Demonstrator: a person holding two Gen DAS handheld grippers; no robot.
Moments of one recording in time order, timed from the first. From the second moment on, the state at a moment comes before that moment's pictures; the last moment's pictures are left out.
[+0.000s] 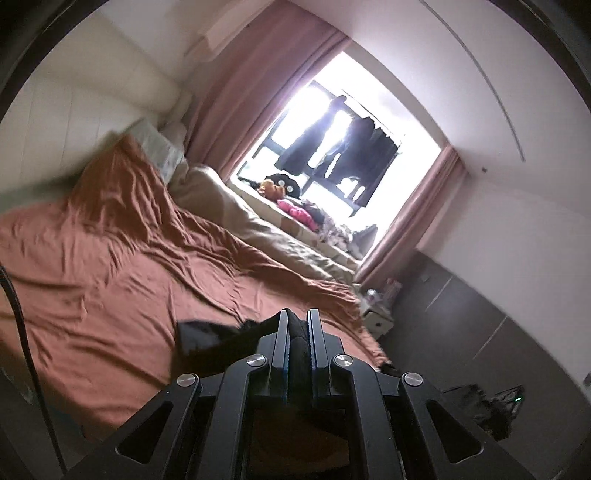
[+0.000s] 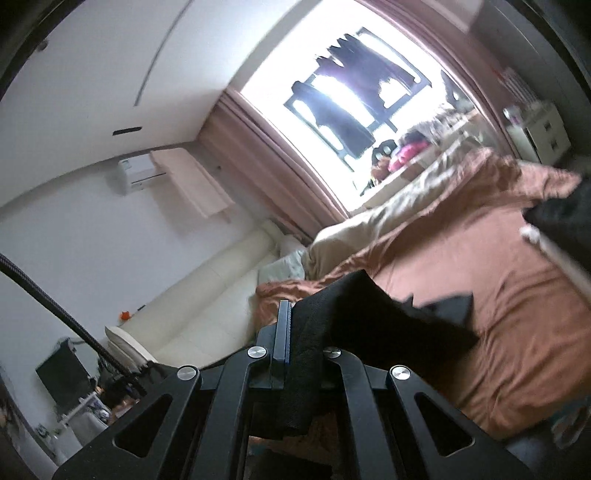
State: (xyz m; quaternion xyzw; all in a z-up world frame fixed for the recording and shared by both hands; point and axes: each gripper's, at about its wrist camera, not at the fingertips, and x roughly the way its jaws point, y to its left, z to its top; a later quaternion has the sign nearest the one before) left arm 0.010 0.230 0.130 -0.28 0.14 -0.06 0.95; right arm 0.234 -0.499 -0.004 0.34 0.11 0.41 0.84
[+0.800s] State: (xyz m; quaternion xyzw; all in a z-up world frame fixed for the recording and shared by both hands) left arm 0.254 0.274 0.096 -0.31 0.23 -0.02 0.92; right arm 0.426 -0.453 0.032 0.34 0.20 0.34 0.85
